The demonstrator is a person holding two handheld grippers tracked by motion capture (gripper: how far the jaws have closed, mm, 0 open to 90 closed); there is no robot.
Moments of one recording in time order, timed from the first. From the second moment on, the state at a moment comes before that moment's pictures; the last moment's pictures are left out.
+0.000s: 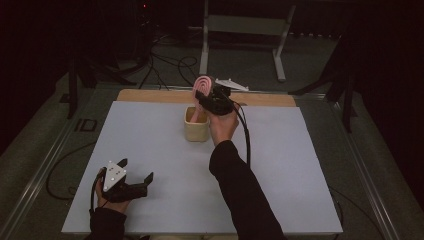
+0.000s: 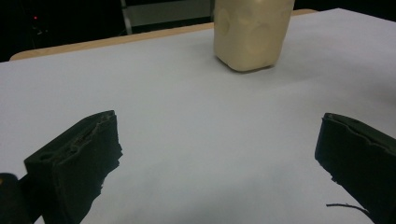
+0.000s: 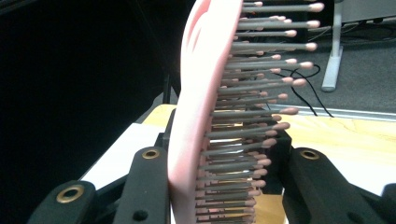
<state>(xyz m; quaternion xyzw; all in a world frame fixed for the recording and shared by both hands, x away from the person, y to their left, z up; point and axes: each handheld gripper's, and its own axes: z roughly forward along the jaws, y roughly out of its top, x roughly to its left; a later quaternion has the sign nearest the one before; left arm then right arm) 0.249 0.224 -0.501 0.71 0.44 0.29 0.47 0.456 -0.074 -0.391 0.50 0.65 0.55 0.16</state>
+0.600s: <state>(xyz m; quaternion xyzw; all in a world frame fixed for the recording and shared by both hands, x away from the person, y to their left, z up) 0.249 0.224 -0.501 0.71 0.44 0.29 0.47 0.456 -0.073 -0.400 0.50 0.66 0.54 0.16</state>
